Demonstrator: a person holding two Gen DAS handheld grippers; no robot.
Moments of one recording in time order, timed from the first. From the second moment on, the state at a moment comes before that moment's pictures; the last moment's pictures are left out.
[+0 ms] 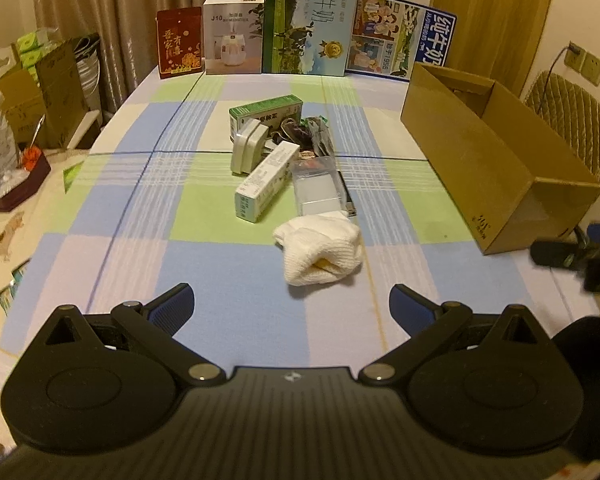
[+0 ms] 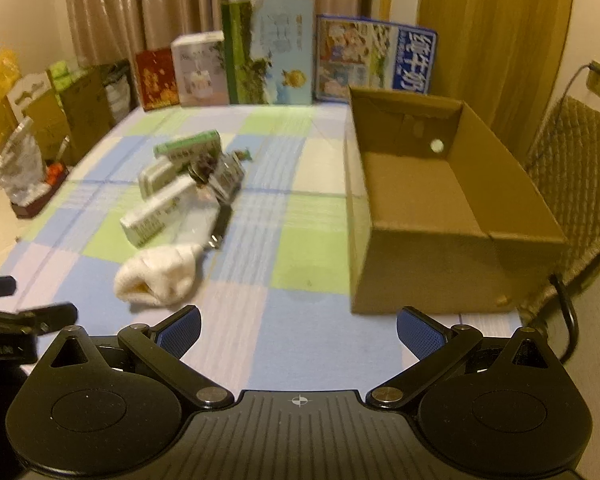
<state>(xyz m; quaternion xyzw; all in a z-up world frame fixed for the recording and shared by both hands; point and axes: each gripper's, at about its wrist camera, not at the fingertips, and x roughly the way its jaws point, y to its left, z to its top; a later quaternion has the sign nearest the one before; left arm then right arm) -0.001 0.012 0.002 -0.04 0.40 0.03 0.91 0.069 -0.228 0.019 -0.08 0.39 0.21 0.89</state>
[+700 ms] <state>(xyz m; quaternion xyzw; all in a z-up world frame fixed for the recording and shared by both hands) 0.078 0.037 -0.054 0.02 0.41 -0.10 0.91 0.143 -0.160 -0.029 -0.04 0.40 0.30 0.86</state>
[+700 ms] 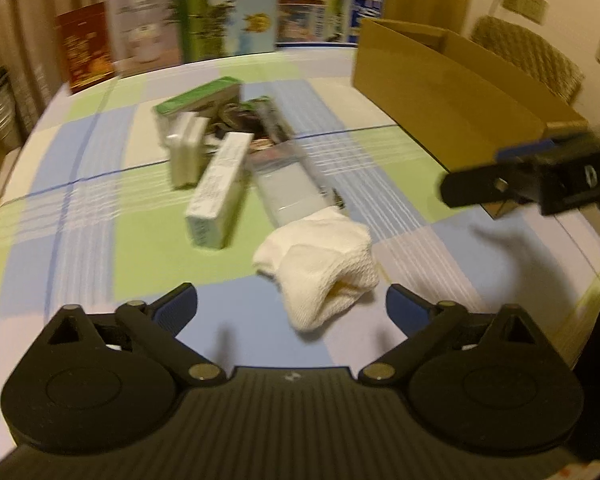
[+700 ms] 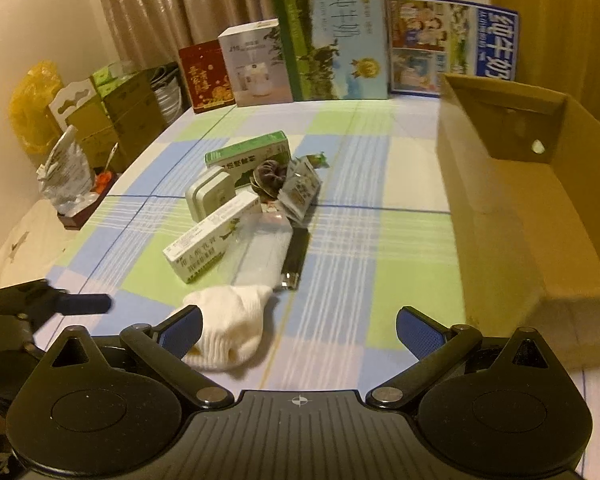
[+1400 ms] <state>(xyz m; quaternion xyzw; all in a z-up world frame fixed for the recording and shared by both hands) 0.117 0.037 -0.069 0.09 0.43 -0.11 0.89 0.183 -0.127 -0.056 -0.05 0.42 0.31 0.85</state>
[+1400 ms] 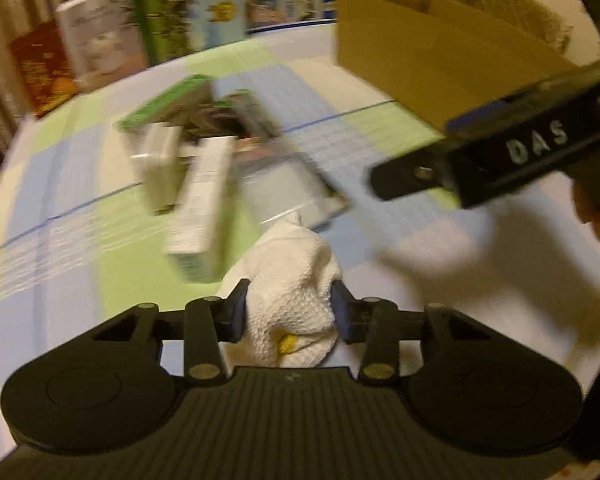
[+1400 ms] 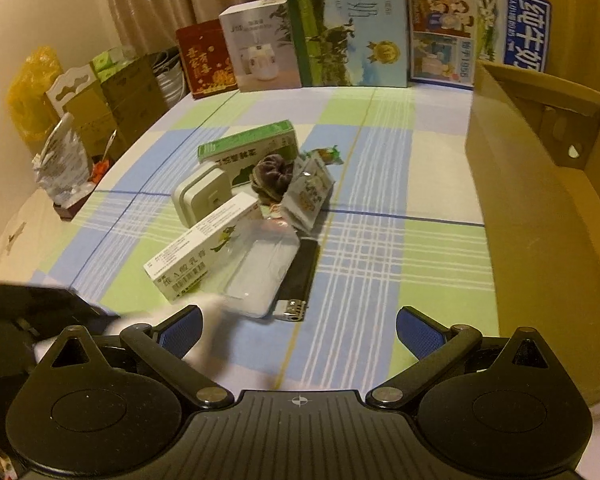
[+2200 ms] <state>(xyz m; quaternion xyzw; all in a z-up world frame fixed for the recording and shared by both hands) 0.128 0.114 -0.068 -0.01 0.44 -0.02 0.90 0.217 -0.033 -0.111 -0.07 0.45 0.31 0.84</state>
